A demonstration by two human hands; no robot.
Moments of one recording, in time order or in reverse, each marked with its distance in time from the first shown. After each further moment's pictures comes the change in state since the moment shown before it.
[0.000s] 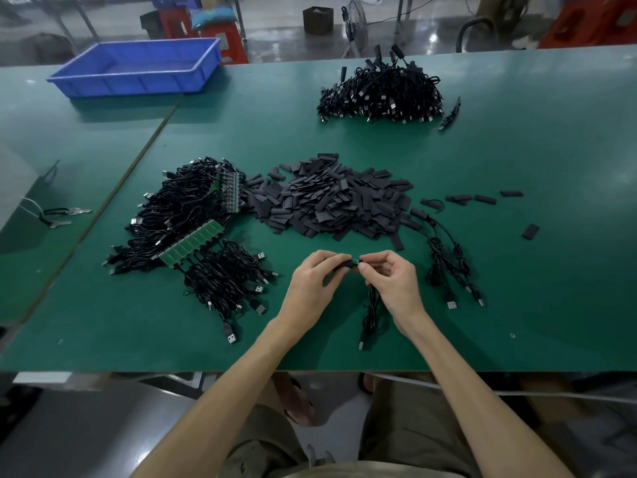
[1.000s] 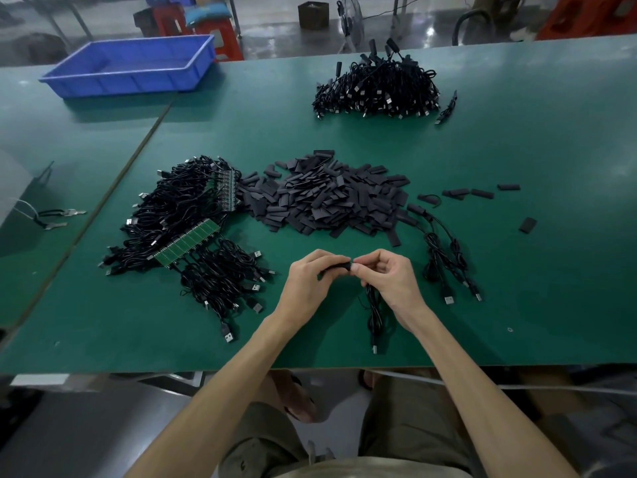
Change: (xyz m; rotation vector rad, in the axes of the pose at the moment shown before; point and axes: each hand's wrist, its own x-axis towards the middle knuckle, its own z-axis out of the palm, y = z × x) left_hand 0.004 0.002 -0.004 -0.127 -0.058 -0.068; right_hand 0.000 -0.006 -0.007 -0.026 -0.110 0.014
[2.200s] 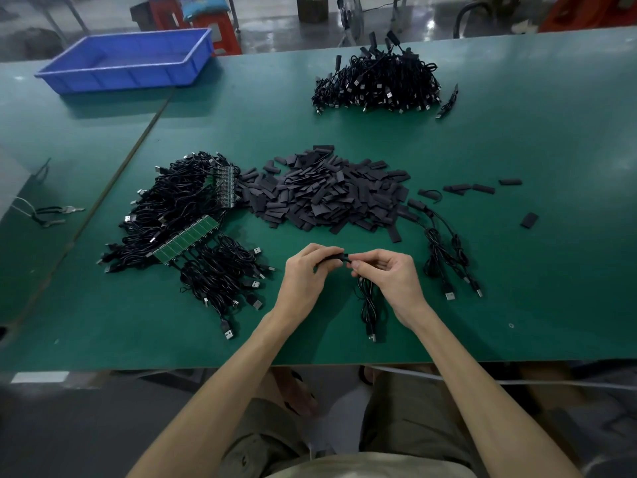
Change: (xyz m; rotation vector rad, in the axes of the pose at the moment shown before) left_hand 0.004 -0.006 0.002 0.001 0.052 -0.071; right_hand -0.003 -0.003 0.001 0.041 -0.022 -0.042
